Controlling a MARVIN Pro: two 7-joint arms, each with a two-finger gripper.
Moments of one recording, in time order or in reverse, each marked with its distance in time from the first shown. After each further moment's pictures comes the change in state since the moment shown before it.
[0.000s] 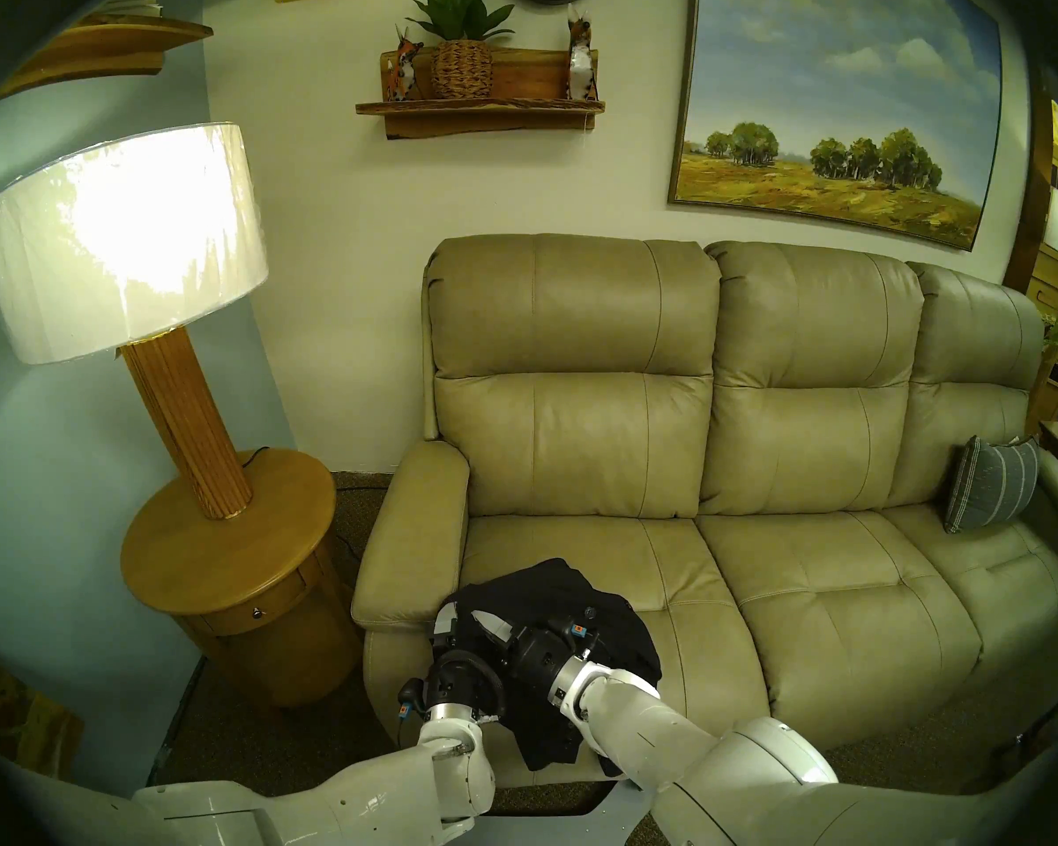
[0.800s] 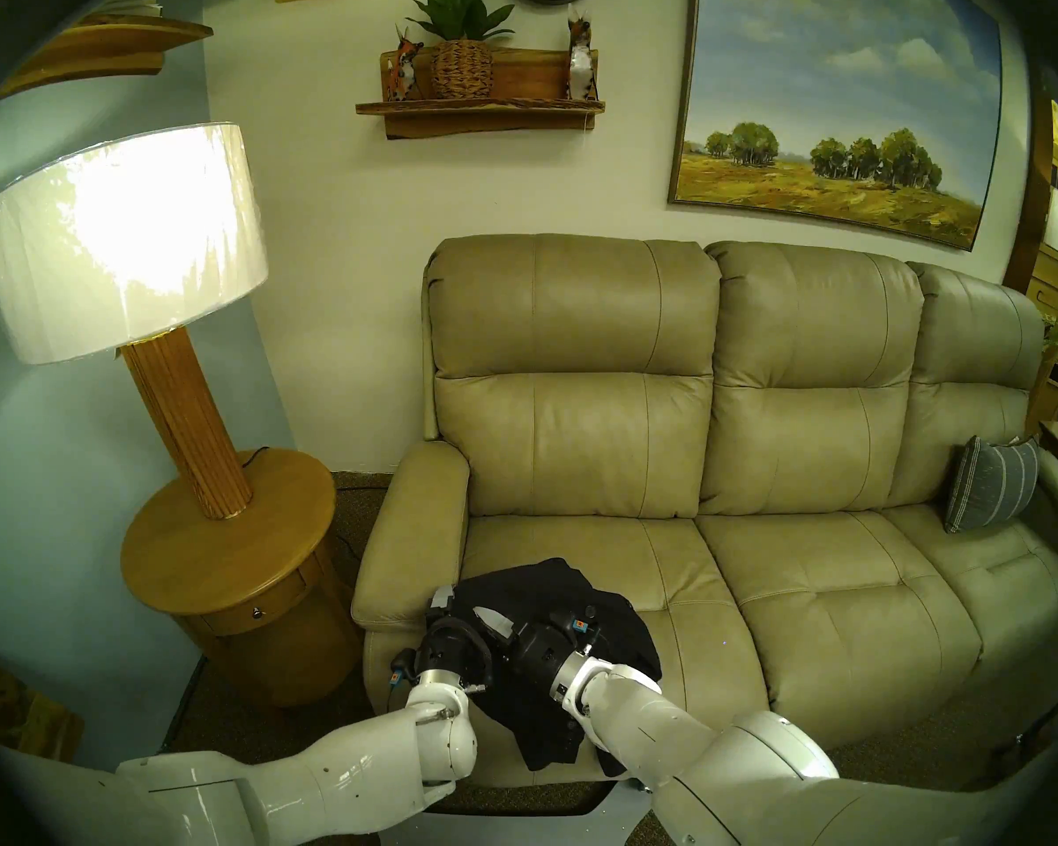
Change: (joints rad) left arm -0.111 0.051 -0.002 -0.013 0.032 0.039 0.176; right arm 0.004 0.009 -0.007 0.003 -0.006 -0.004 0.028
